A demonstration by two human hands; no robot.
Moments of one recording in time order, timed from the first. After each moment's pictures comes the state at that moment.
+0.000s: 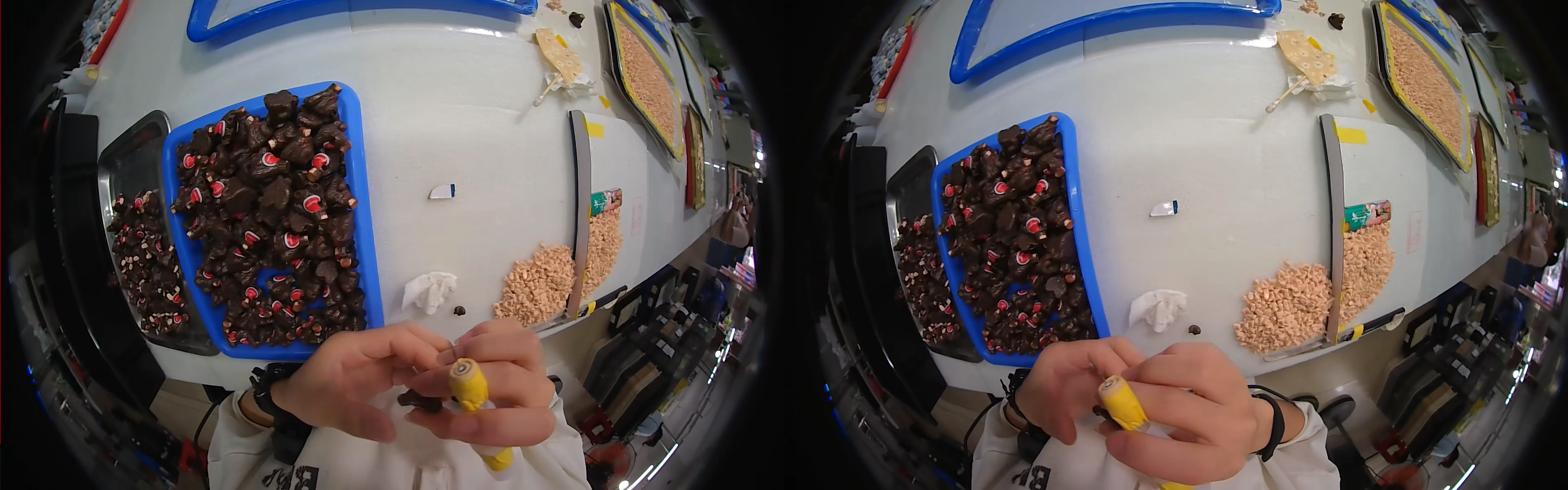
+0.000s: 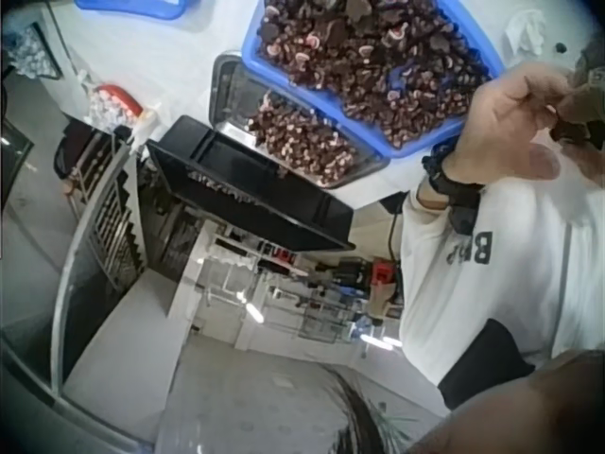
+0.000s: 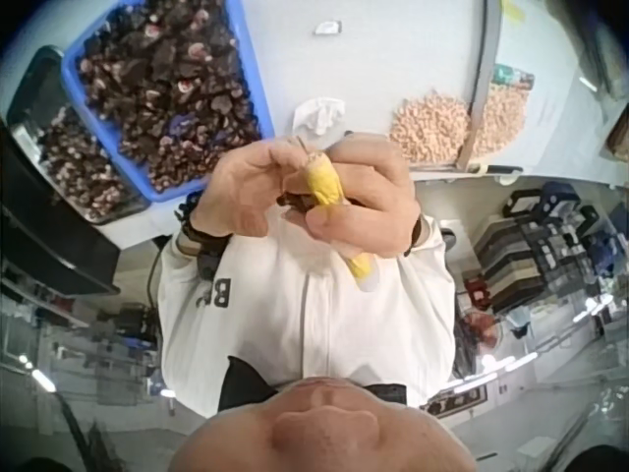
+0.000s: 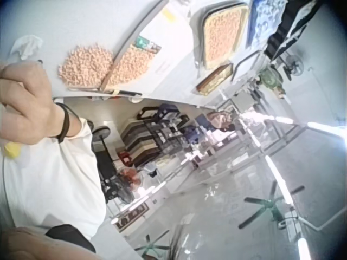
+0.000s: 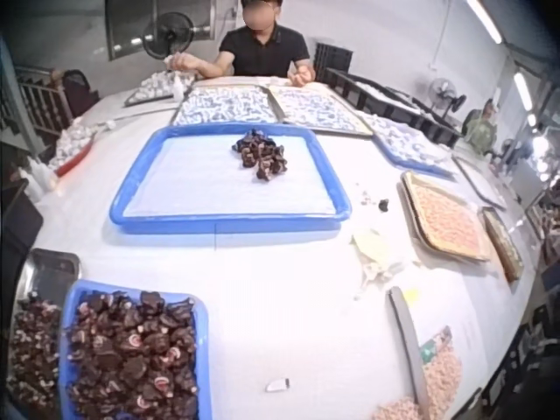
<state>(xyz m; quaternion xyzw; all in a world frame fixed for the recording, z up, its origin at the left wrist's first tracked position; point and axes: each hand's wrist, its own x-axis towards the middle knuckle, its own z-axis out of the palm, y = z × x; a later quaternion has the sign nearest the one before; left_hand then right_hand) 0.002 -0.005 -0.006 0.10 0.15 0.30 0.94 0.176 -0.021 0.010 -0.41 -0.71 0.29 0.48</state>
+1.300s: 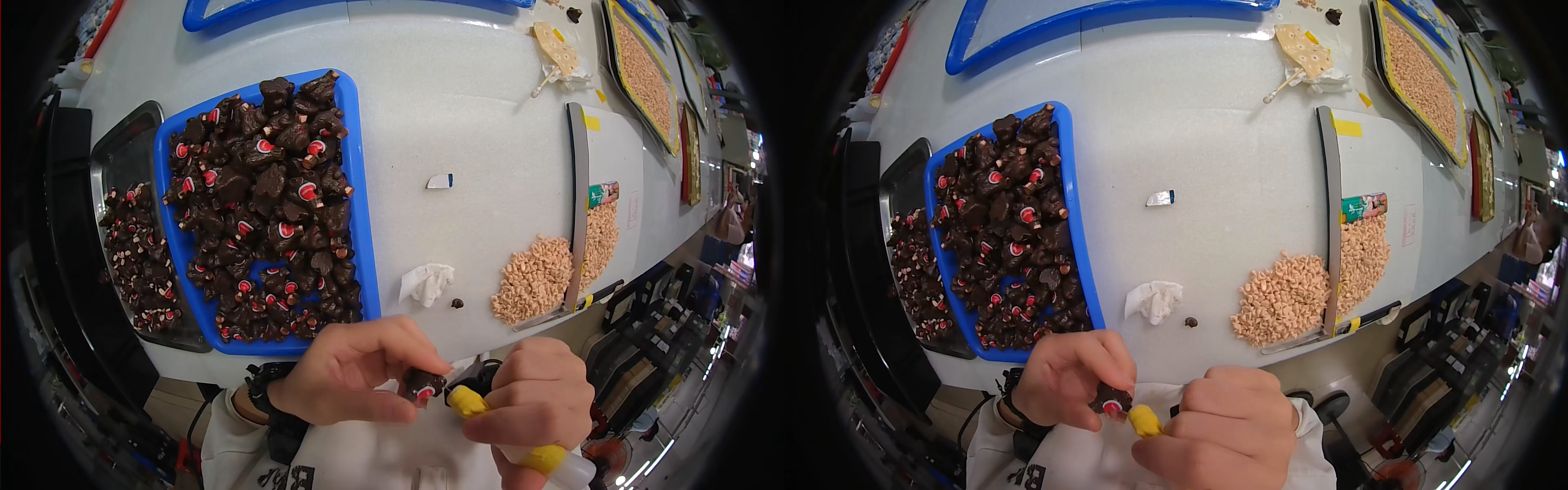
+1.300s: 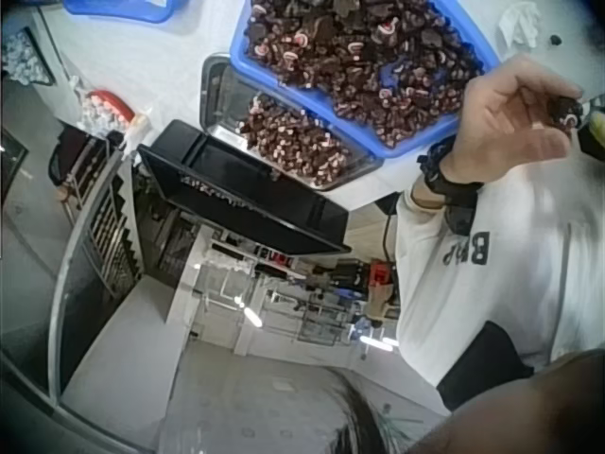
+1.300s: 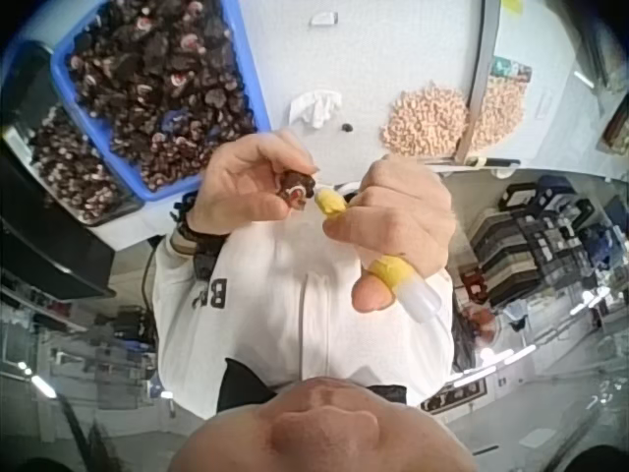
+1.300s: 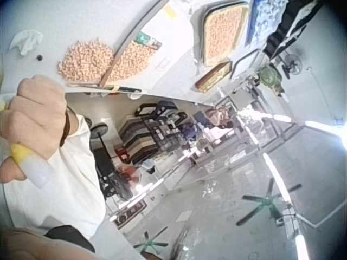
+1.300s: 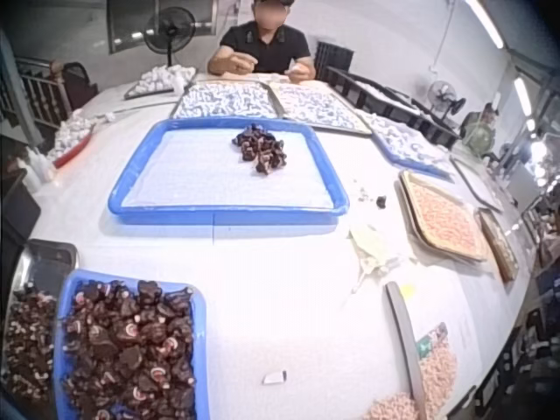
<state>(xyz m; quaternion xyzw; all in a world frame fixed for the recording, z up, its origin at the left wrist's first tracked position) 0.006 -0.007 -0.003 0.14 0.20 0.30 0.92 0.199 -0.026 0.053 -0.44 -0.68 0.42 0.40</state>
